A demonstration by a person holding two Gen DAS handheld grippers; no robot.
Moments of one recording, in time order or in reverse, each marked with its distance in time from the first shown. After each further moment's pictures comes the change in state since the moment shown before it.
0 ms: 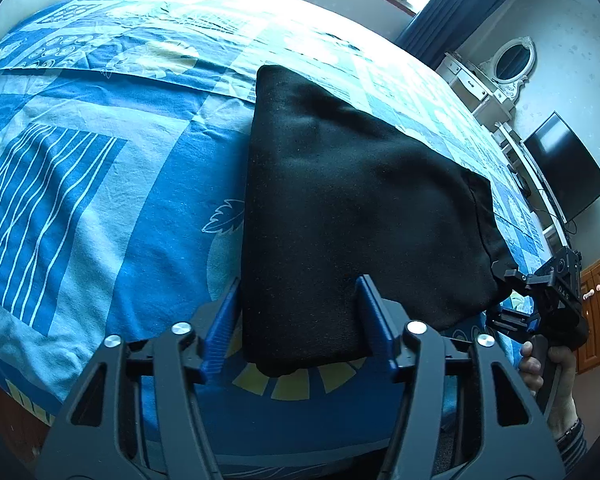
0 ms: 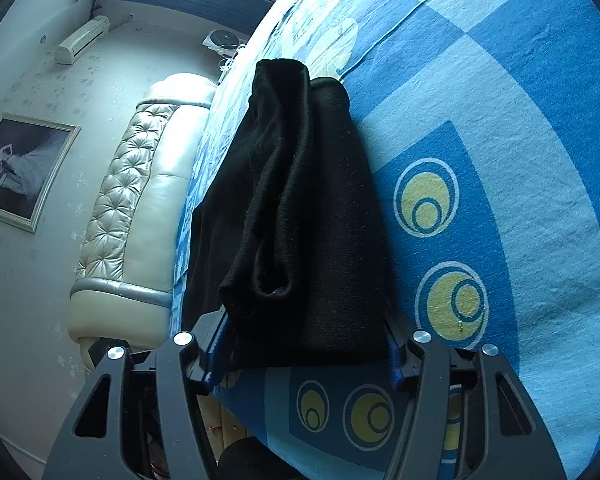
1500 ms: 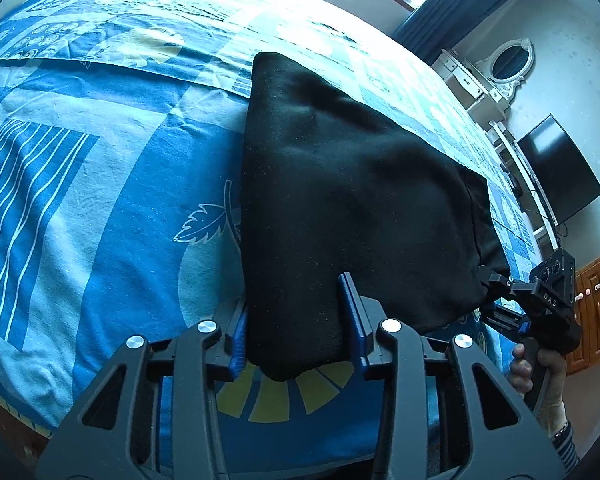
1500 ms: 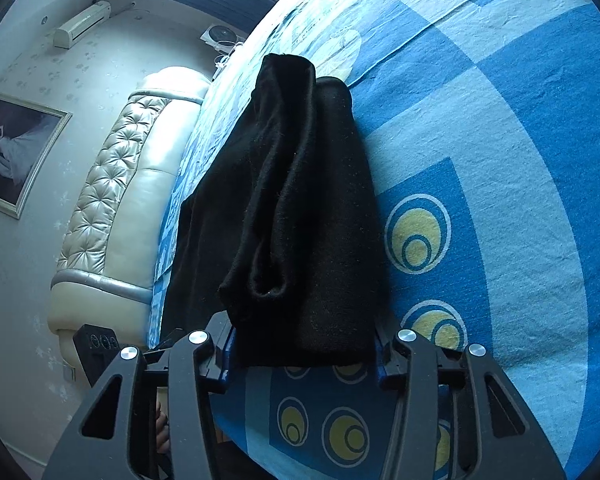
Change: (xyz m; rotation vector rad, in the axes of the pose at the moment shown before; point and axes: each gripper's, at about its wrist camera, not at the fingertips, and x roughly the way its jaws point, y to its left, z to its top) left arm 0.016 -0.006 0.007 -0.033 0.045 -0.046; right arm 0.002 0.003 0.002 -0.045 -0.014 -0.081
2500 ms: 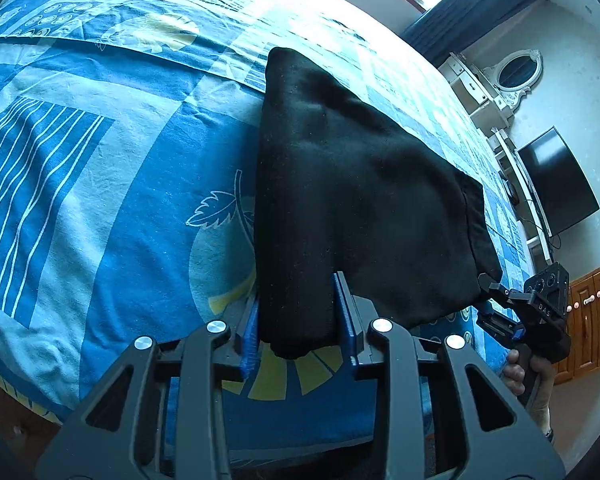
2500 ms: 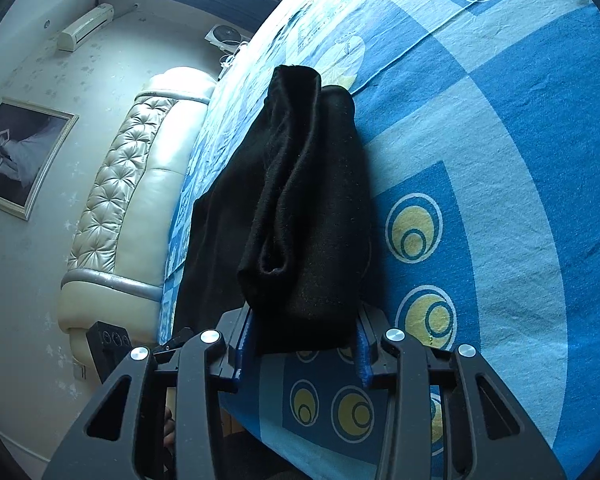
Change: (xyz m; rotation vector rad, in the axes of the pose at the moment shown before) left arm -0.004 0.009 0.006 -0.066 0.038 -0.019; right arm -0.009 0.000 0.000 0.017 0.023 0.031
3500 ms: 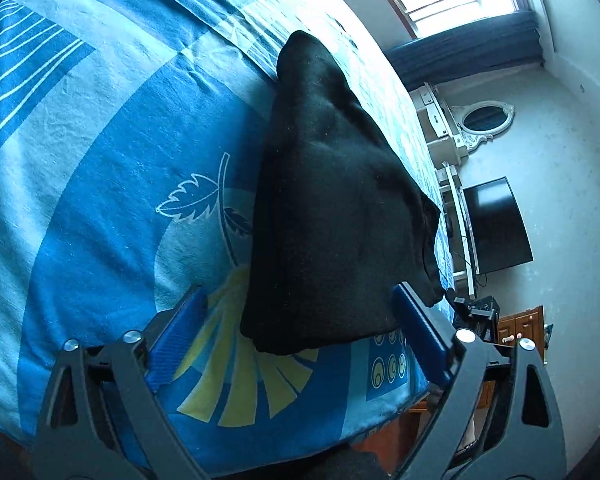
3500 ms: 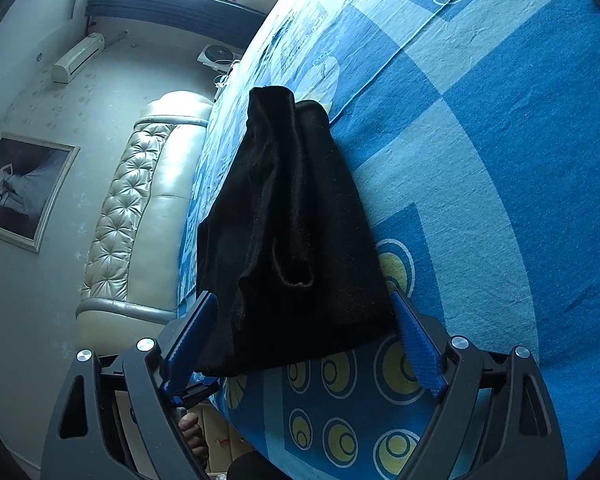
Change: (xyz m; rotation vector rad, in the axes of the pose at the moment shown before) left arm 0.020 0.037 0.000 -0.220 0.038 -0.283; right arm 0.003 -0.012 0.022 0.067 -0.044 0.041
